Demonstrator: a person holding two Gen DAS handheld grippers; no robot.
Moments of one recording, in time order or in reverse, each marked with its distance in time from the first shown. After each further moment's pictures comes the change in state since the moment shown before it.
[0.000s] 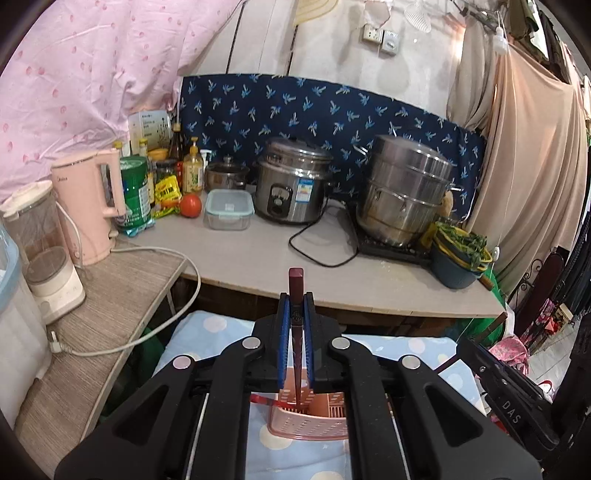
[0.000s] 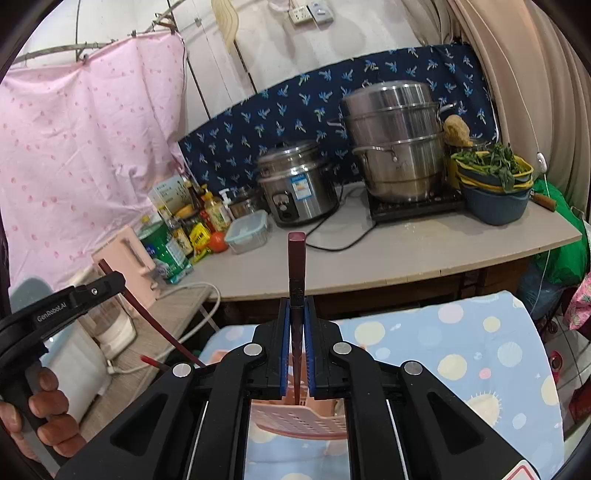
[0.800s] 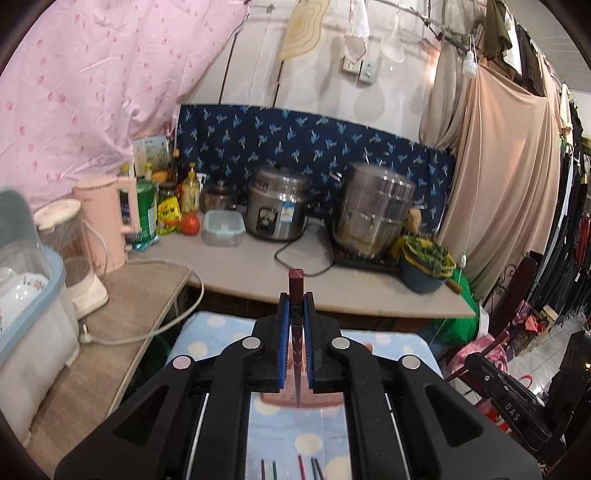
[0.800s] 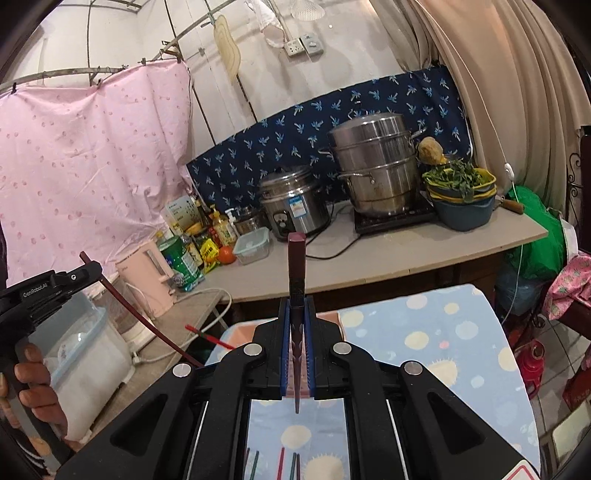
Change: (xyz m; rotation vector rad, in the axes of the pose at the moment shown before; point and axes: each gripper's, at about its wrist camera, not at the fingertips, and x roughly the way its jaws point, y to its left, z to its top) left arm -0.126 -0.011 0.003 0.011 -0.093 -0.061; right arm -0.134 -0.007 -0.017 0.024 -0.096 0.013
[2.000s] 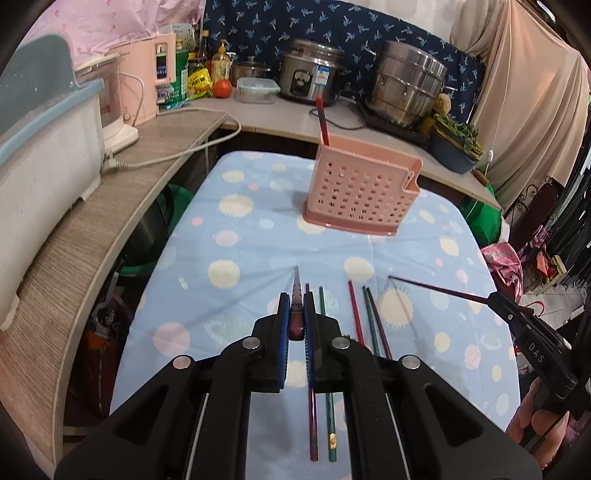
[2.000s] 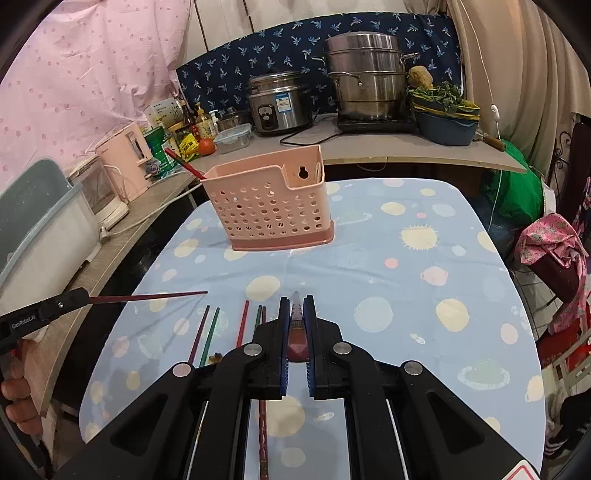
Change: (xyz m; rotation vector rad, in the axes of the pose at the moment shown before) left arm -0.032 0.054 -0.190 -0.039 0.406 0.075; right arm -0.025 0.001 -0.153 -0.107 0.293 -0.131
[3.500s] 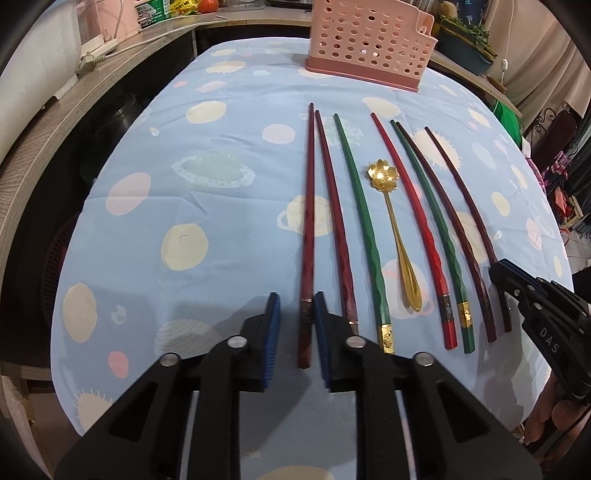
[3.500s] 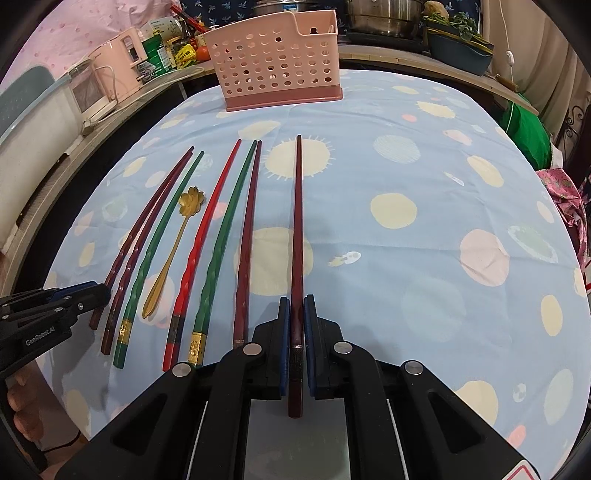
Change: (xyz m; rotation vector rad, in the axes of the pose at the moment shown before) left arm 0.078 0.002 -0.133 0.083 0.286 0.052; right arm 0.048 0.014 -0.130 -0.064 0.279 -0.054
